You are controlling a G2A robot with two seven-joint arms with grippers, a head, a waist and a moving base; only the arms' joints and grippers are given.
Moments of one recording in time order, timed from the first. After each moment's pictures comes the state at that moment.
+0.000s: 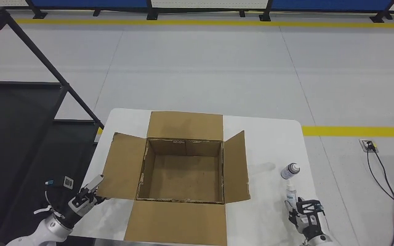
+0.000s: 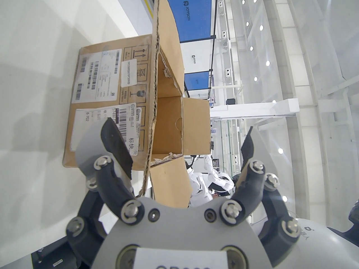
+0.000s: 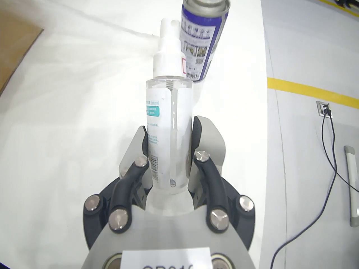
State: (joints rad) left arm 1.58 -1.01 -1.83 -1.63 -0.47 -0.31 -0.81; right arm -1.64 -1.27 1.68 -1.59 -1.36 -0.22 0.06
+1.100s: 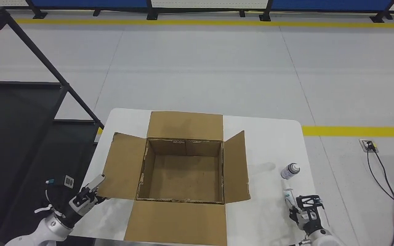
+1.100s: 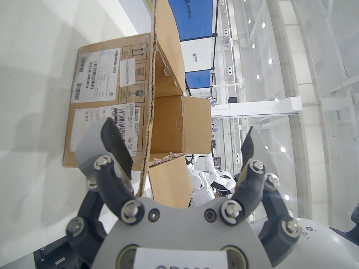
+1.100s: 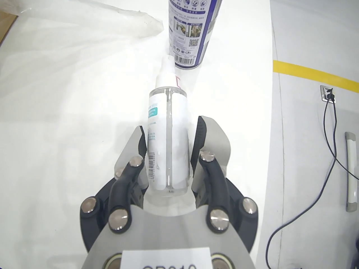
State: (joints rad) left arm 1.58 -1.01 -1.83 -1.65 -0.46 -0.30 -0.81; right arm -1.61 -1.26 1.69 -1.58 -1.32 -0.21 0.12
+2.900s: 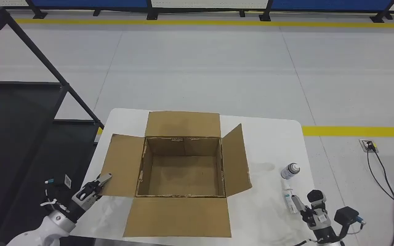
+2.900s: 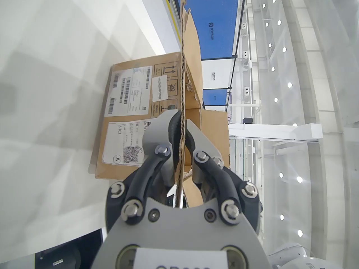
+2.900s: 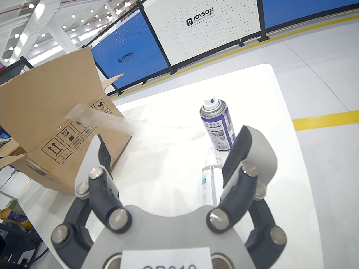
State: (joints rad) left arm 1.58 -1.01 -1.82 -1.69 -0.34 -0.15 -0.66; right arm -1.62 -1.26 1.73 -1.46 -0.94 -0.62 -0.38
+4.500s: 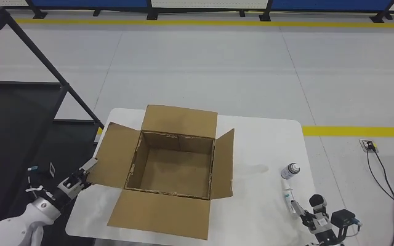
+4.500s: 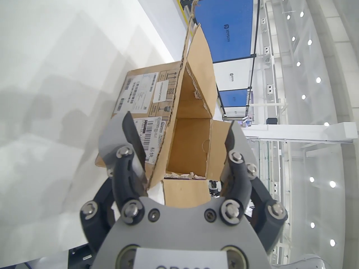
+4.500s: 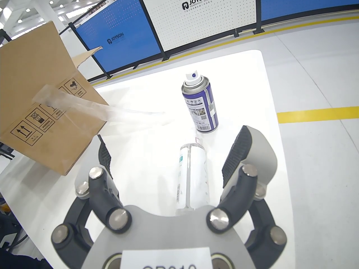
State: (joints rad) left arm 1.49 -0.98 -1.92 -1.67 -0.27 -0.08 -0.72; right arm -1.60 -1.24 1.74 -1.36 -1.06 -0.63 -0.43
